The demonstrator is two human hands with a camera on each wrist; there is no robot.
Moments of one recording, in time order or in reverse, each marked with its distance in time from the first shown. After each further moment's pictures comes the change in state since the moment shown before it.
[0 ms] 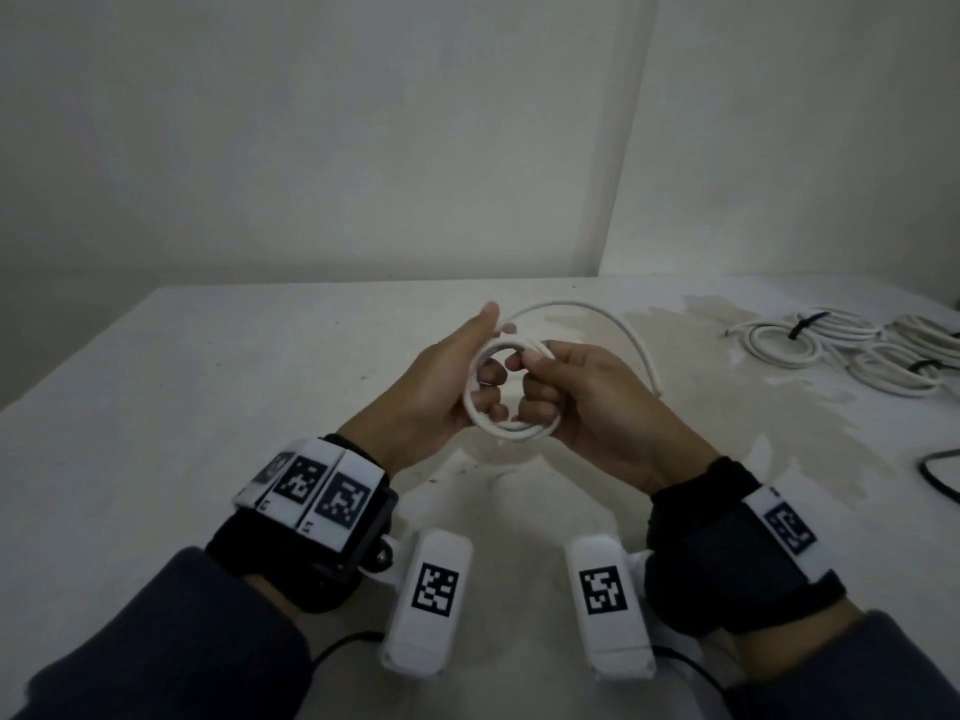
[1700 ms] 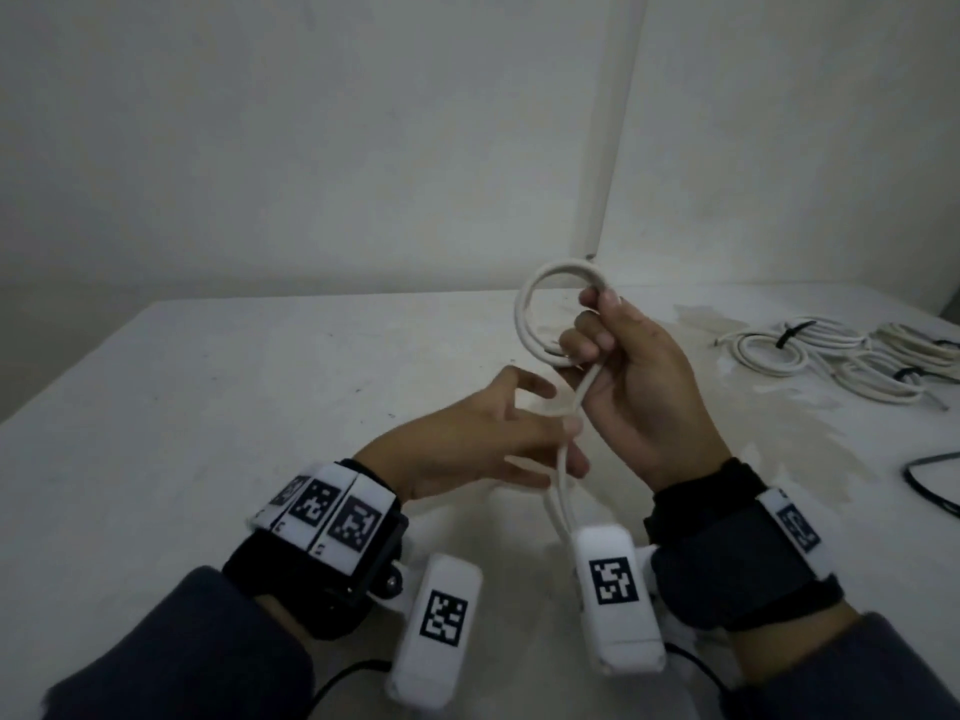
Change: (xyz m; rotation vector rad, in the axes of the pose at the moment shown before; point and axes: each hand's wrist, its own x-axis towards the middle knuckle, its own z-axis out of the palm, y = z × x) left_hand -0.017 -0.007 0.015 0.347 -0.328 -0.154; right_hand -0.004 -0.020 -0.010 0.449 0.087 -0.346
